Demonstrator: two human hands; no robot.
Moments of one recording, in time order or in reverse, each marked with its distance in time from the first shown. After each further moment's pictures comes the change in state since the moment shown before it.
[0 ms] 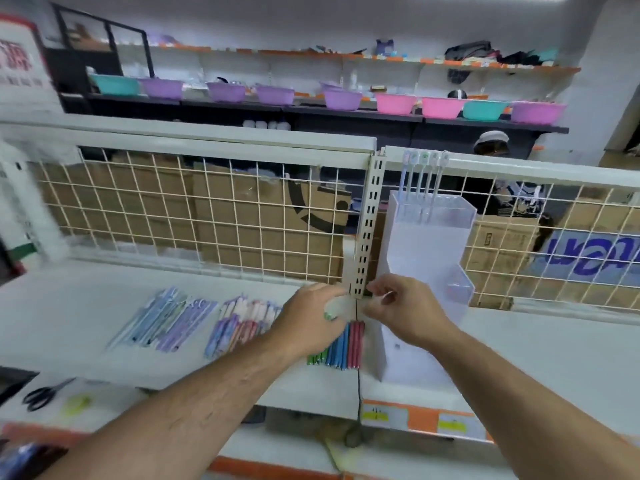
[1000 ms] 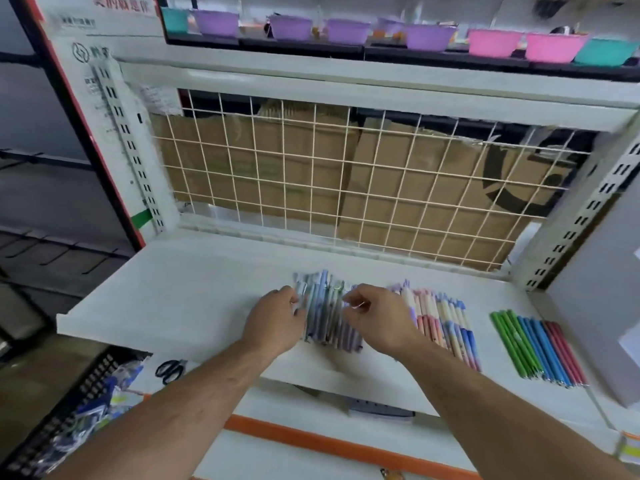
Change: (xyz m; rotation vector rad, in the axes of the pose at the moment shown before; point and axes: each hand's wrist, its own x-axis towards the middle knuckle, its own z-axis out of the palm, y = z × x) left_hand -0.061 -0.368 -0.180 0.112 0.030 -0.429; right_hand 0.074 -0.224 0.329 0.096 -0.198 0.017
